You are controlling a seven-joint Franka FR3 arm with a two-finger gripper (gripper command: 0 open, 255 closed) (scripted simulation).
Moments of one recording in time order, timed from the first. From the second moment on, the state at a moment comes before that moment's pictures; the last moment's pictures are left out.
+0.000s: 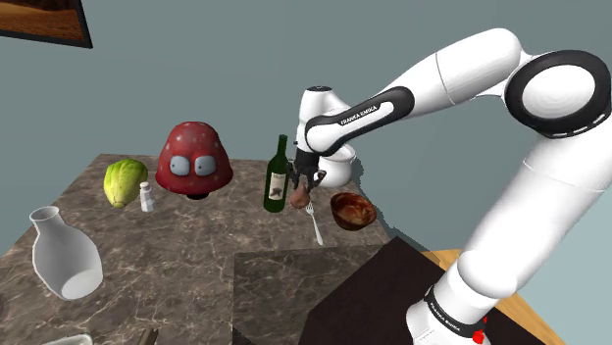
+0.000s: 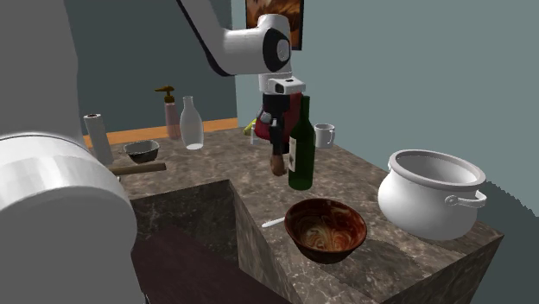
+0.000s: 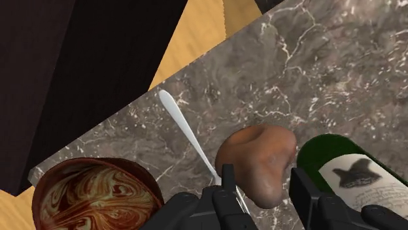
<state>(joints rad) -0.09 0.06 0.25 -2.25 -0.09 2.30 1.34</state>
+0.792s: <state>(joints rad) -0.22 -0.18 0.09 -2.53 -0.05 2.36 1.02</state>
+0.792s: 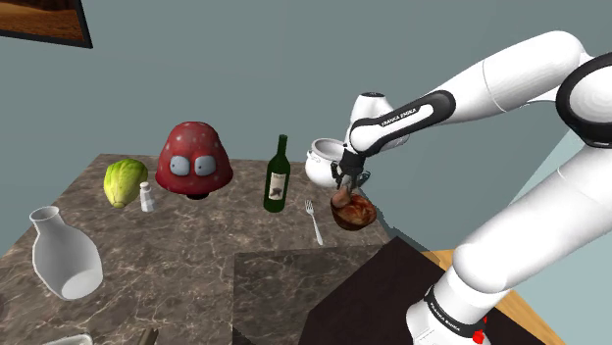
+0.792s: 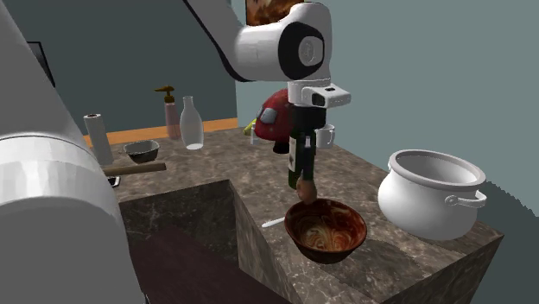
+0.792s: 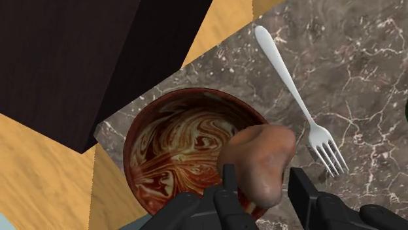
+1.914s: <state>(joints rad) -0.29 -0.11 0.01 -2.65 -0.09 2.56 0.91</state>
